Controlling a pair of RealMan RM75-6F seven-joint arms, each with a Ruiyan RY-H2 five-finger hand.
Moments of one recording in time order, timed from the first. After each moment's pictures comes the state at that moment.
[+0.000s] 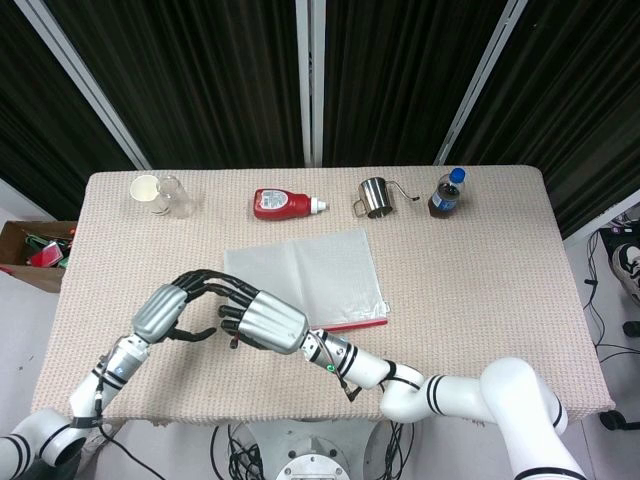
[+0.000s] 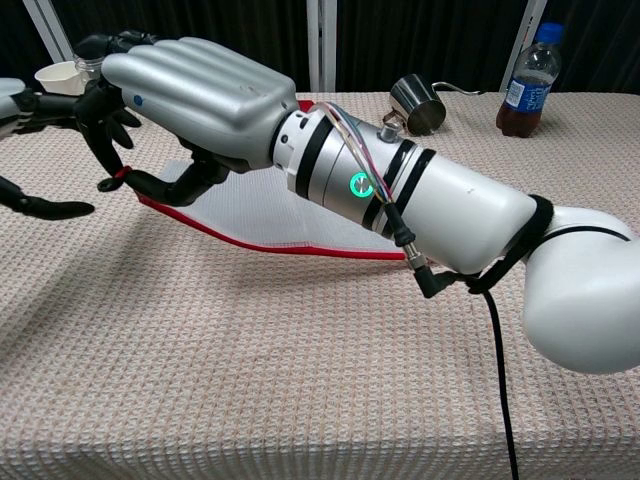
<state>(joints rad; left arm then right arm) -0.50 -1.43 -0.04 -1.30 1.73 1.21 -0.60 1.09 -1.93 0.16 -1.12 -1.68 1.16 0.03</state>
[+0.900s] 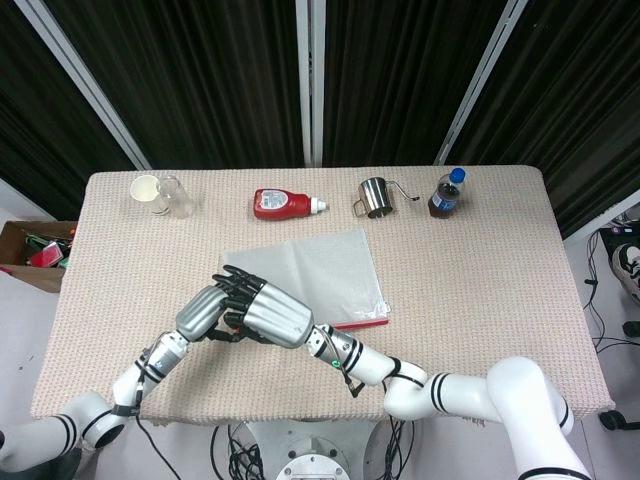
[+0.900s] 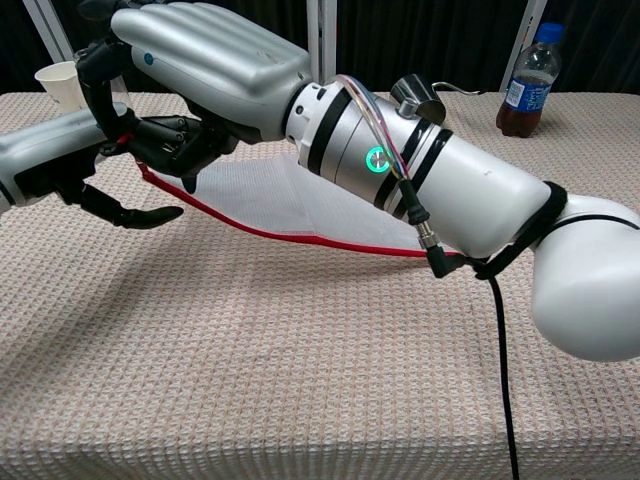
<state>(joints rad) -0.61 -1.59 -0.01 -1.20 1.72 1.22 -0.65 1.08 -1.91 0.18 -1.14 -1.69 1.19 0.07</state>
